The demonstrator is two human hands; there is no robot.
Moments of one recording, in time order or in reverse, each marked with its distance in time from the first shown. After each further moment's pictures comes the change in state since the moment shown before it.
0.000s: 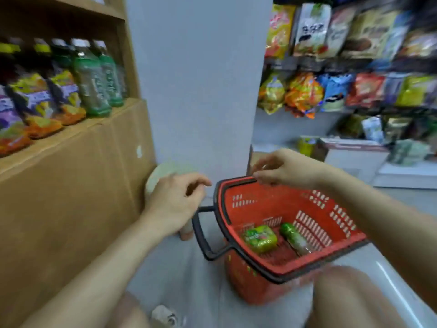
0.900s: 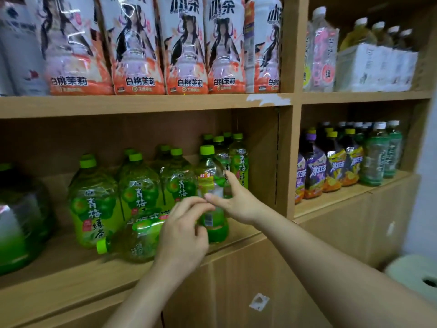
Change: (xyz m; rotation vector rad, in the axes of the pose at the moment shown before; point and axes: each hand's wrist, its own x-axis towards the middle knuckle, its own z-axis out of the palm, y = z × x) left_hand -0.257 -0.024 -0.298 0.806 0.837 -0.398; right_hand 0.023 -0.465 0.241 0.533 -0.527 -0.848
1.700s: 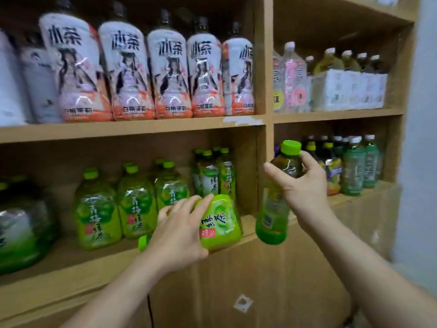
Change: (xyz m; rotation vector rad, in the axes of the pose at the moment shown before) left_hand 0.010 0.058 -0.026 0.446 -0.430 0.024; right_hand -0.101 -0.022 -0.114 0.230 0.764 -0.303
